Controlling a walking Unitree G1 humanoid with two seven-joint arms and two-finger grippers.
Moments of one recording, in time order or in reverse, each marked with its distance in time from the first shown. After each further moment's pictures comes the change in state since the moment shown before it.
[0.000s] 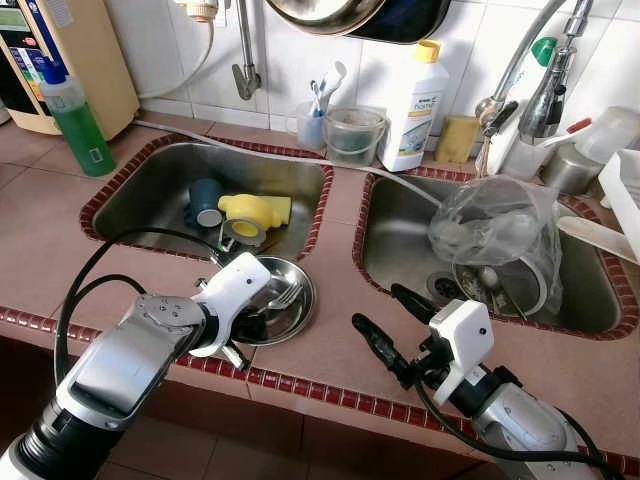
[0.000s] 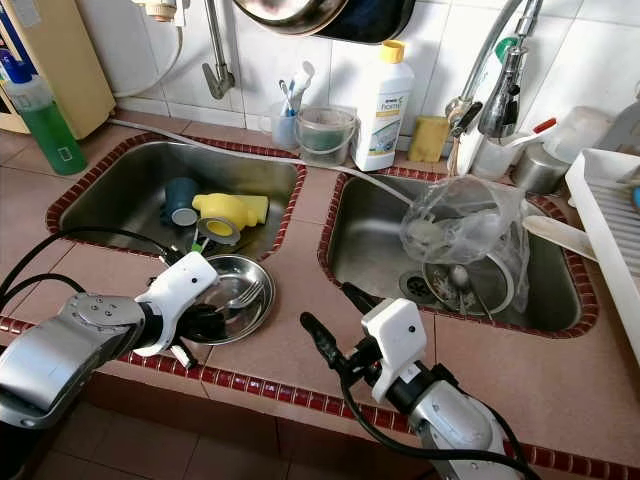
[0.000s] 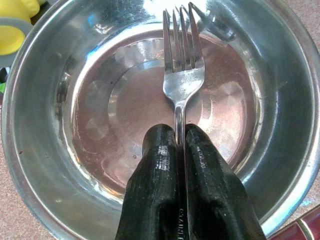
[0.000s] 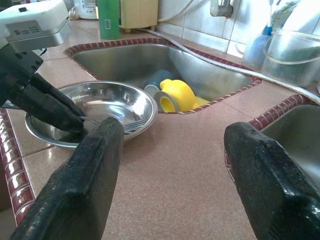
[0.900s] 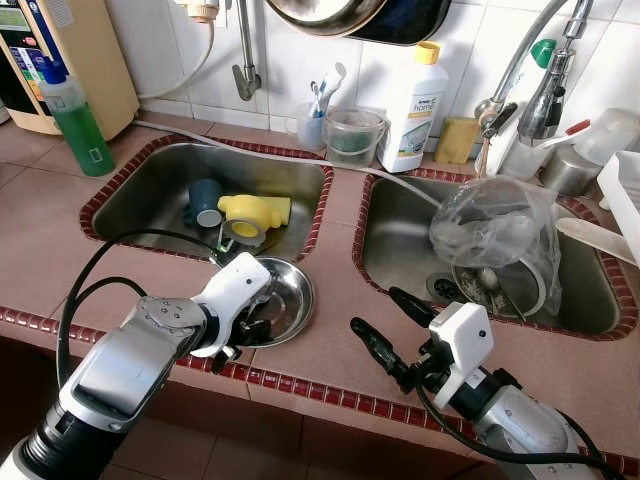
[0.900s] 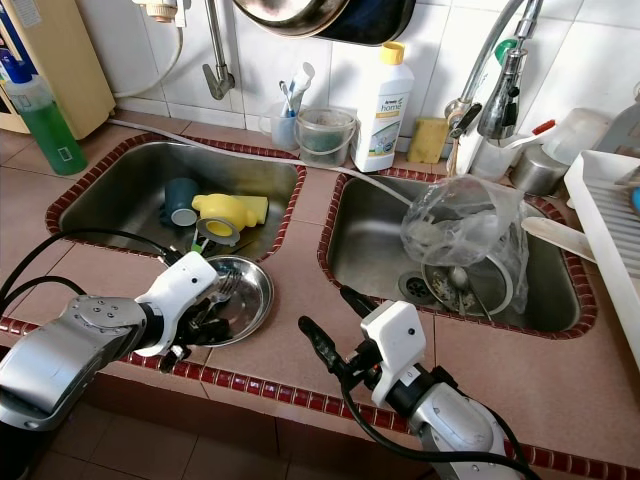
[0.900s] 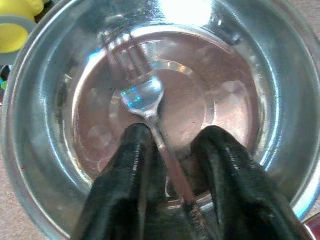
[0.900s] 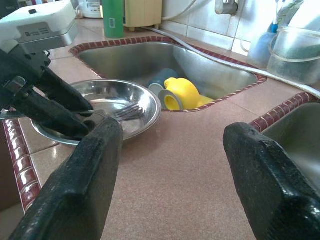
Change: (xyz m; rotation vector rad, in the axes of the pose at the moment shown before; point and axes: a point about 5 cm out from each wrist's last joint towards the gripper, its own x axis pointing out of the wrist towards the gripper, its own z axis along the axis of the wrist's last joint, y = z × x) left arm 0.002 -0.001 -0.001 -0.010 0.000 0.016; right arm -0.002 0.002 -0.001 0.013 0.008 0.018
